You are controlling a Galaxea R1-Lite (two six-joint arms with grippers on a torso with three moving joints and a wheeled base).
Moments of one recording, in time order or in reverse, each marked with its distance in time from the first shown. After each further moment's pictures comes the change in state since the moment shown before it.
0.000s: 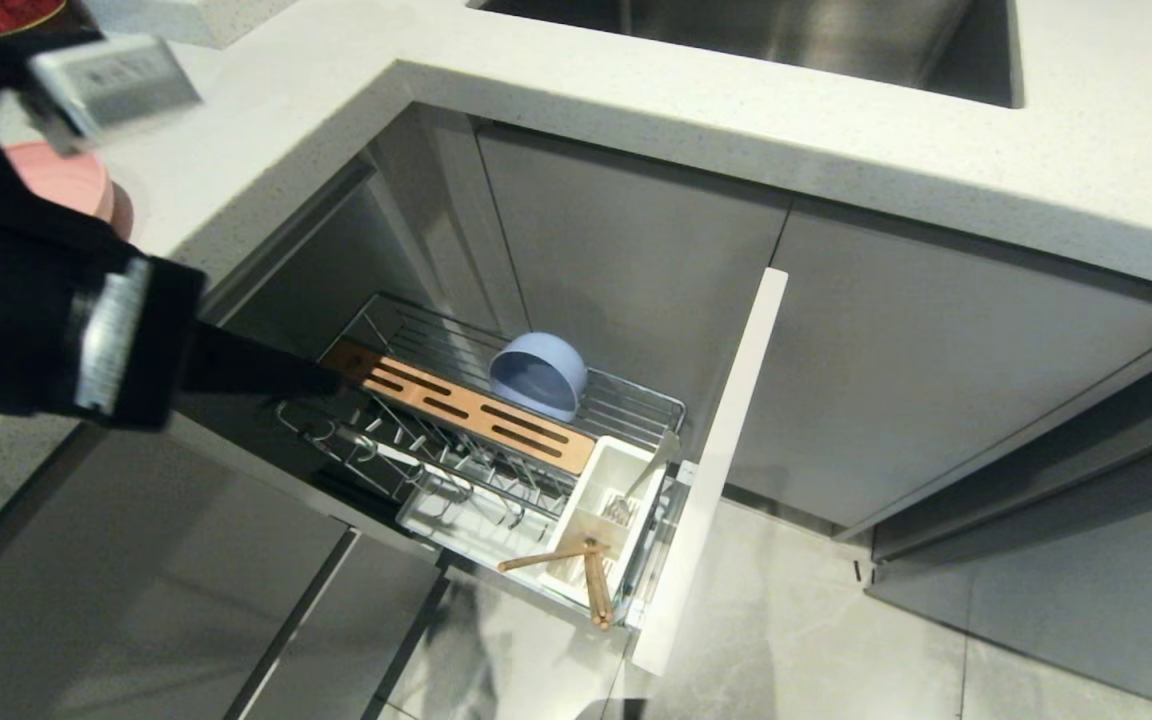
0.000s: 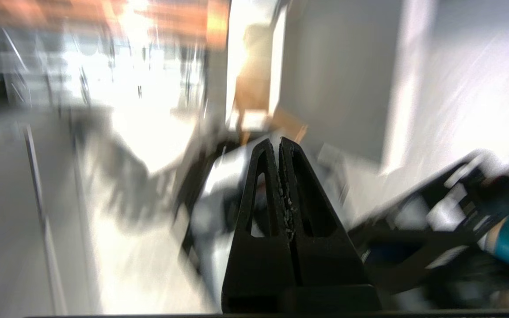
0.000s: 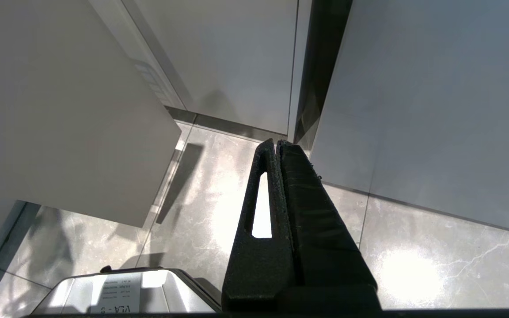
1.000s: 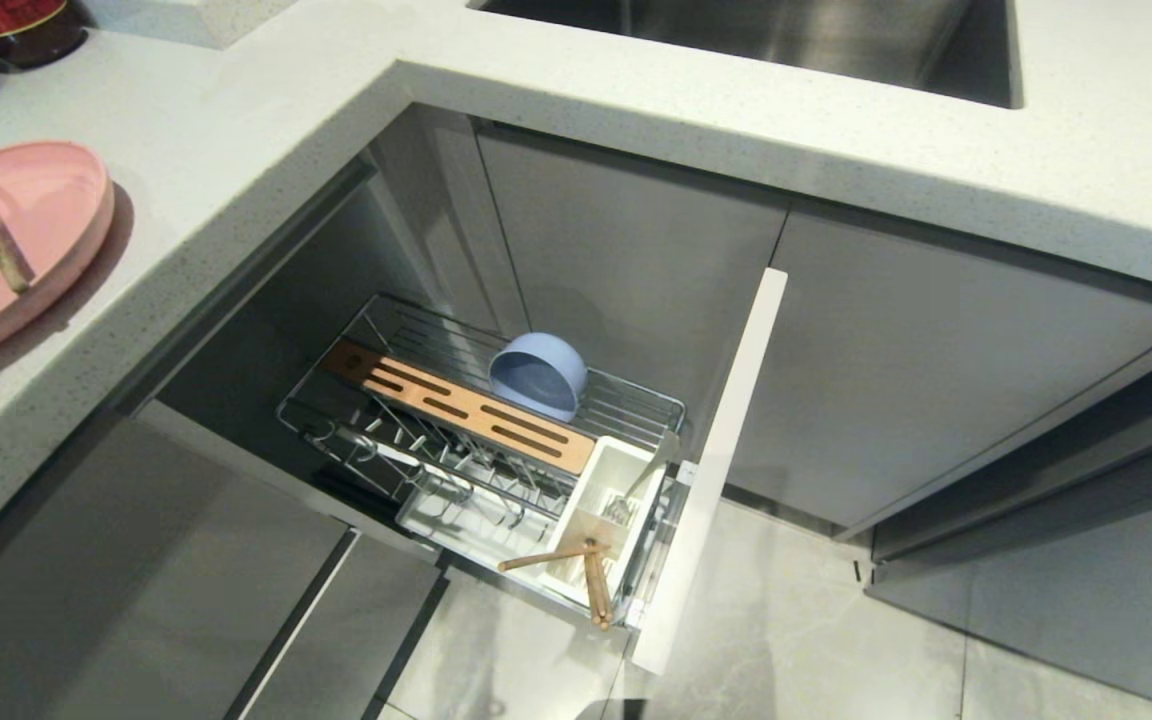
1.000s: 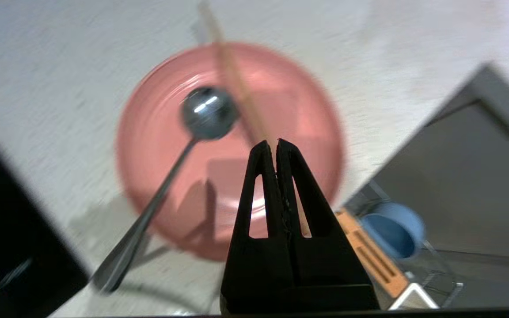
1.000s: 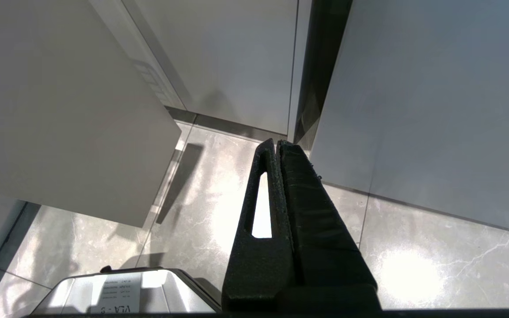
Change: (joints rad) left arm 0.763 -0.172 -0.167 -0.145 0.192 -0.087; right arm 0.000 0.000 0.000 0.000 0.000 0.000
